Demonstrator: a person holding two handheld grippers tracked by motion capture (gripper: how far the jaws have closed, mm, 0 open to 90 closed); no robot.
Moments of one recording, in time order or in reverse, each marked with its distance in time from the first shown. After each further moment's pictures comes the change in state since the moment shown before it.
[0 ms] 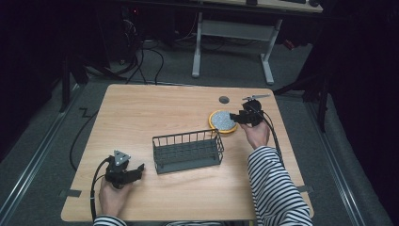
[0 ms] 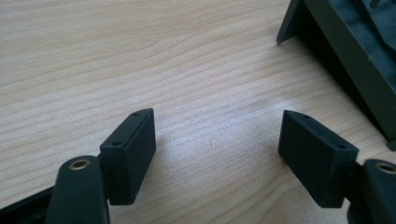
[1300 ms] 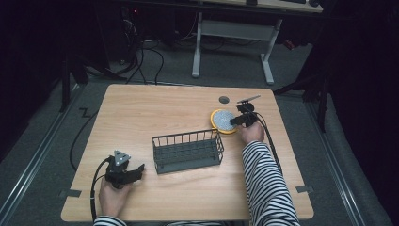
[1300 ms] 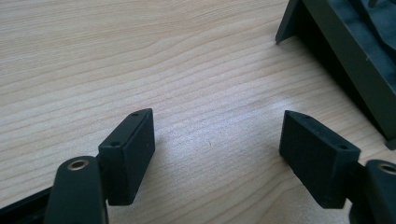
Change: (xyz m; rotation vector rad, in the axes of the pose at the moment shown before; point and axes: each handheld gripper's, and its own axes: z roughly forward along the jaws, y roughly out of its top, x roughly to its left) left arm 0.000 0.000 0.000 0.001 -0.002 0.001; right arm -0.020 -0.009 0.059 0.224 -0.012 0.099
